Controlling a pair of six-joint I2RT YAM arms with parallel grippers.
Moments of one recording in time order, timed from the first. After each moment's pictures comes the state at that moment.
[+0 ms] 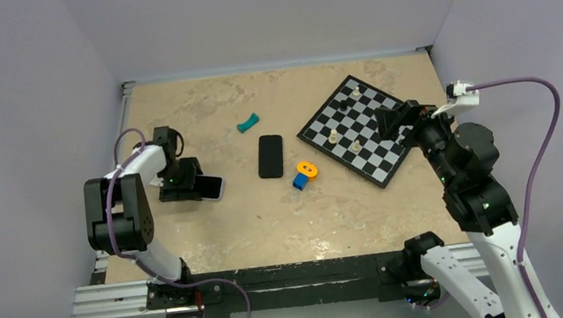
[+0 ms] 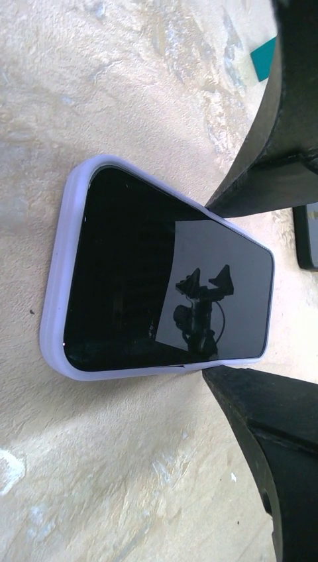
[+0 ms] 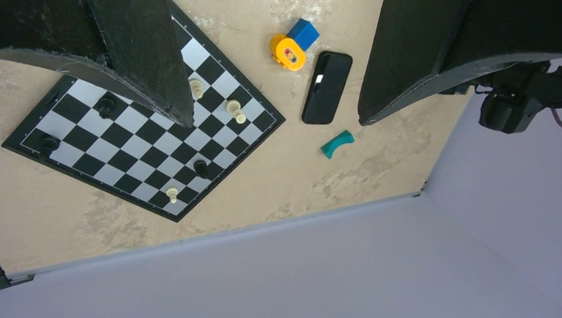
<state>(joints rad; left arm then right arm) 0.02 1.70 1.03 -0.80 -0.01 -1.54 0.26 0.63 1.01 -0.42 0.09 0.40</state>
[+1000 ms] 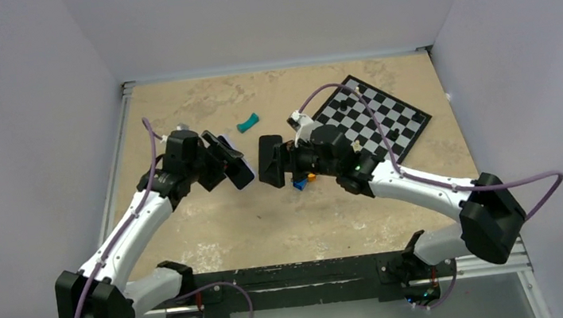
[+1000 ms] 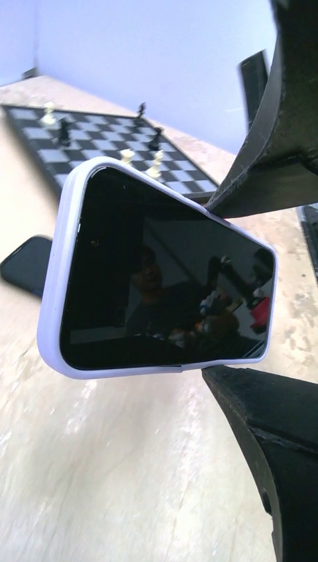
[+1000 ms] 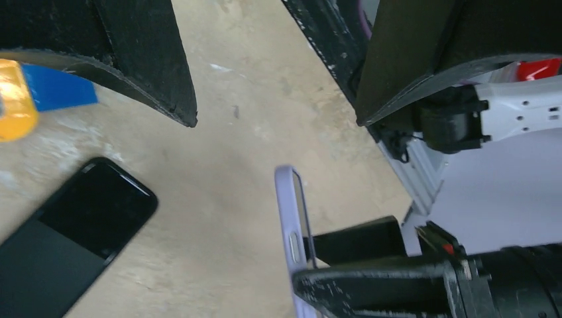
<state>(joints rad) -0.33 1.13 0.85 -0.47 0.06 -1.08 0.79 1.33 0.87 0.04 -0.22 0.59</state>
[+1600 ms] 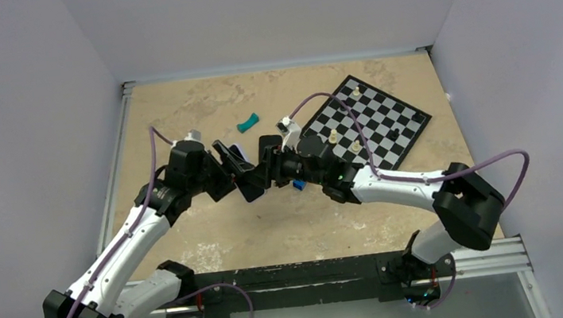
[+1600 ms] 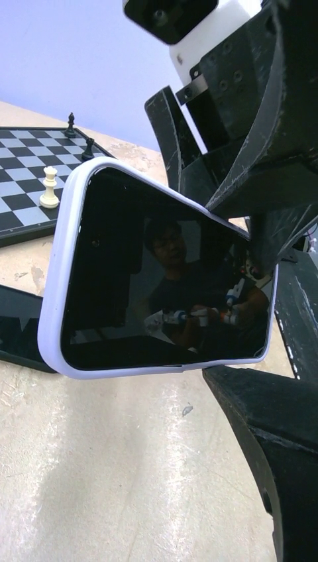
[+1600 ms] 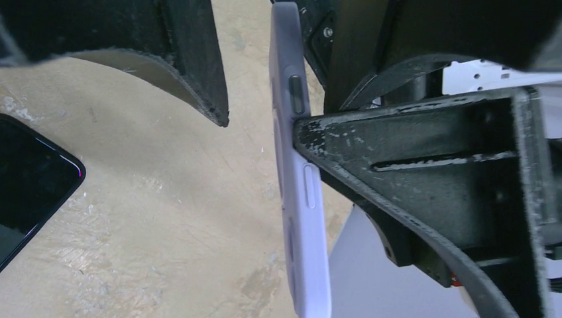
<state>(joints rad) -0.48 0.98 0.83 -0.53 0.12 -1.08 0.91 1.46 0.84 0.36 -0.14 0.77</state>
